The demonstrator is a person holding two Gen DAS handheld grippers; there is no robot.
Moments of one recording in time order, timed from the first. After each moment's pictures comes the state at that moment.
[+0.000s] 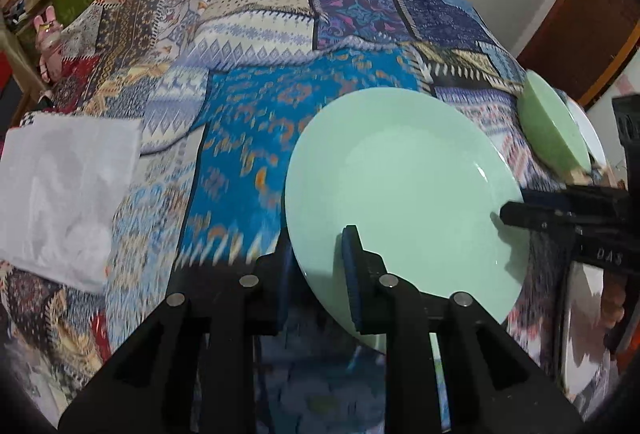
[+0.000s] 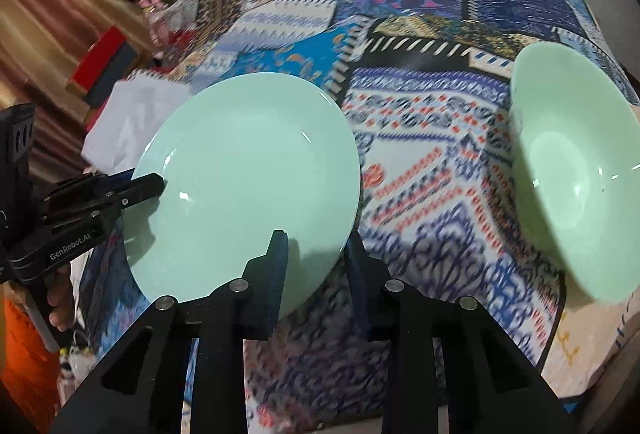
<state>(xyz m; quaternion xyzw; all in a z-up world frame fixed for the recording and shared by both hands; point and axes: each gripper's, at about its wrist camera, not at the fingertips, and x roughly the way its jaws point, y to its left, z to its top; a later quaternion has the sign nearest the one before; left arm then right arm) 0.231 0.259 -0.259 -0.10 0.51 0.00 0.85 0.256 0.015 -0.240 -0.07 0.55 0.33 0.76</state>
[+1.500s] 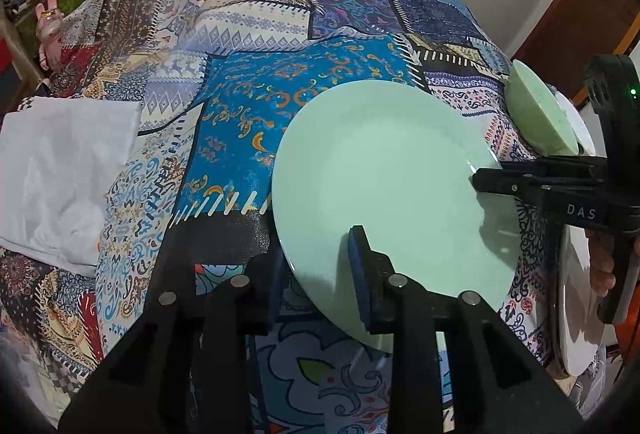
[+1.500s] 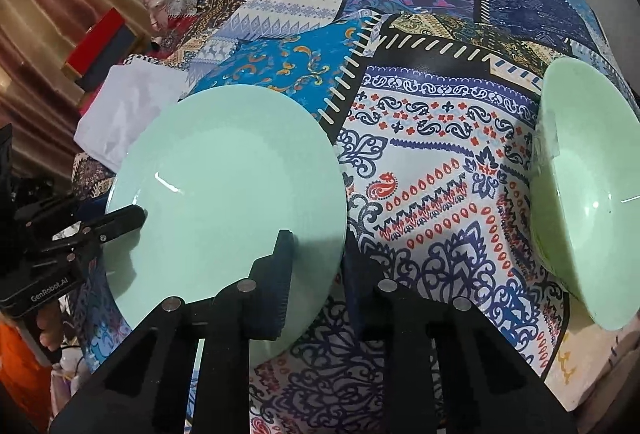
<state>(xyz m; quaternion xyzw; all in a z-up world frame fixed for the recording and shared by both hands) 0.214 0.252 -0.264 -0.11 0.51 0.00 0.86 0.266 0.030 -0.248 -0.09 0.55 0.32 0.77</state>
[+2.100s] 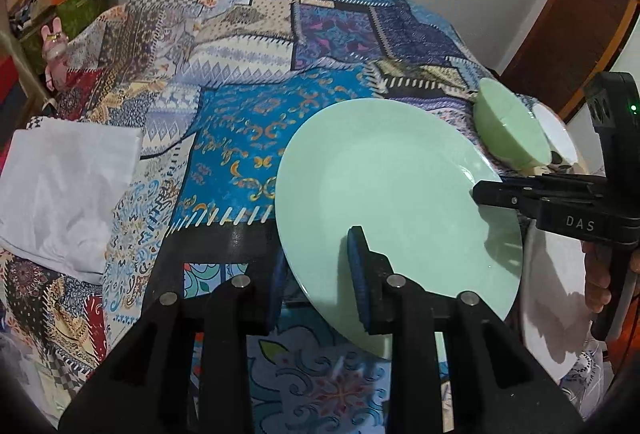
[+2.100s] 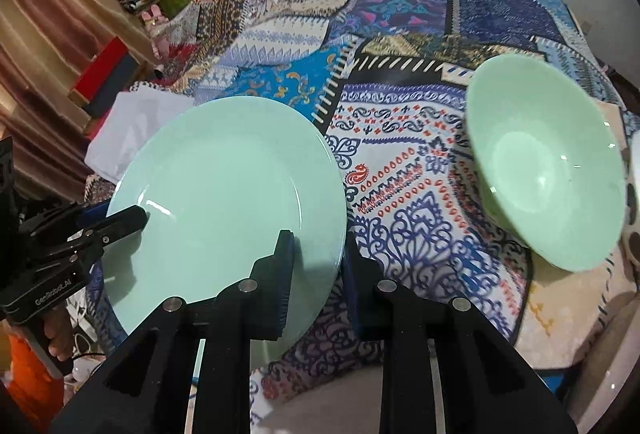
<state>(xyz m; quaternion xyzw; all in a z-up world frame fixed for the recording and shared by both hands) 0.198 0.228 -0.224 -0.10 0.47 0.00 0.88 0.244 -0.001 -0.213 -0.05 0.52 0.31 0.79</state>
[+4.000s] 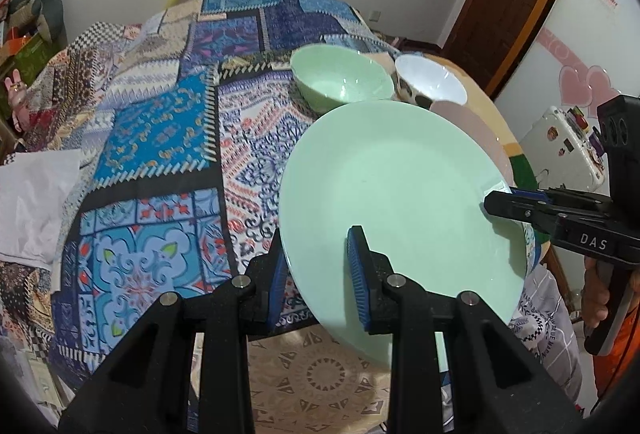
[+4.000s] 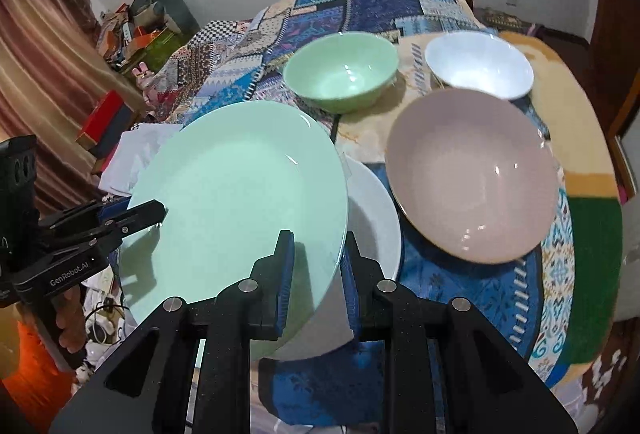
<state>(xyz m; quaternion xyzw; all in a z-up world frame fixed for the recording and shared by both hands) 0.127 0.051 -0.169 -0.06 0.47 -0.08 0.88 0.147 -0.180 -0.181 0.04 0.49 0.26 0.83</state>
